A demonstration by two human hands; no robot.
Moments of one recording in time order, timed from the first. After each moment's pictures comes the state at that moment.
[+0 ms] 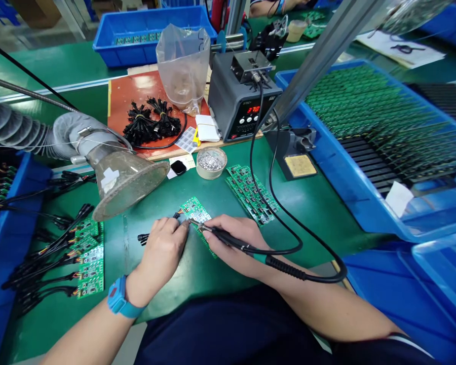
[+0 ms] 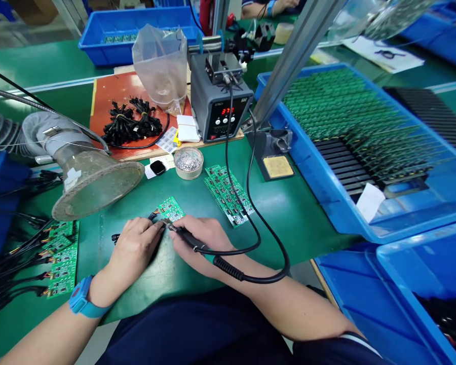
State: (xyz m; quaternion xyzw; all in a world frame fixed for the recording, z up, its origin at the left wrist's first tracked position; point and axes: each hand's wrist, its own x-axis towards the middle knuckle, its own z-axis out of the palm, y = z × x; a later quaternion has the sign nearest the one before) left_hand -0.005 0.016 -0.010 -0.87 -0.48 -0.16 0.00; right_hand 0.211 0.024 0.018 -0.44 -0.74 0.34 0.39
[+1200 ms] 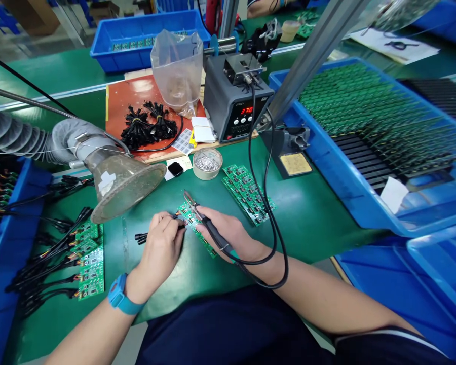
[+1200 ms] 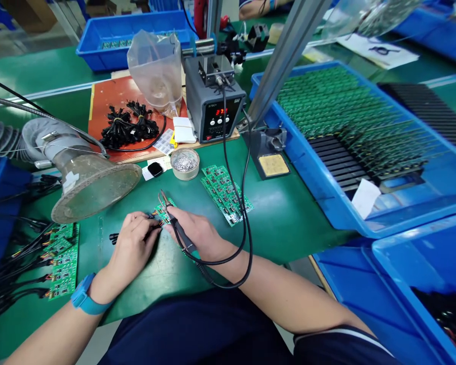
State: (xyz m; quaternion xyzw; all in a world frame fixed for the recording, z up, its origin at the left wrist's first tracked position) left_hand -0.002 0.021 -0.008 -0.83 -0.49 -0.26 -0.10; right_hand 0.204 0.035 -0.023 -0.45 -0.79 0.24 0.36
